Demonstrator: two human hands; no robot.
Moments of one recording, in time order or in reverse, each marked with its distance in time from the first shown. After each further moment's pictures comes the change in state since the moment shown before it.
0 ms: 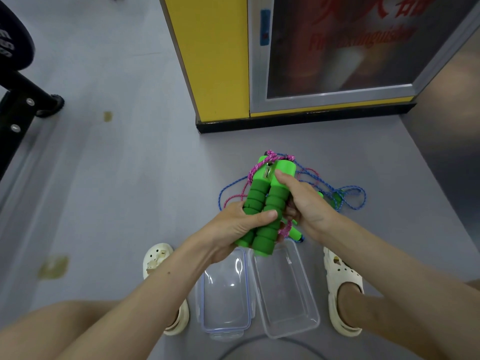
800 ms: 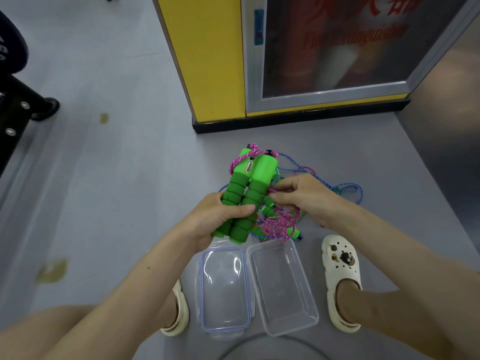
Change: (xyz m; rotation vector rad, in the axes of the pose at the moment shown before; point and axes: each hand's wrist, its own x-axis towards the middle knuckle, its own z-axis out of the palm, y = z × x) left_hand -0.007 0.016 -0.018 0.084 0.188 -0.010; right_hand 0.010 -0.005 -0.025 -0.384 -0.136 -0.076
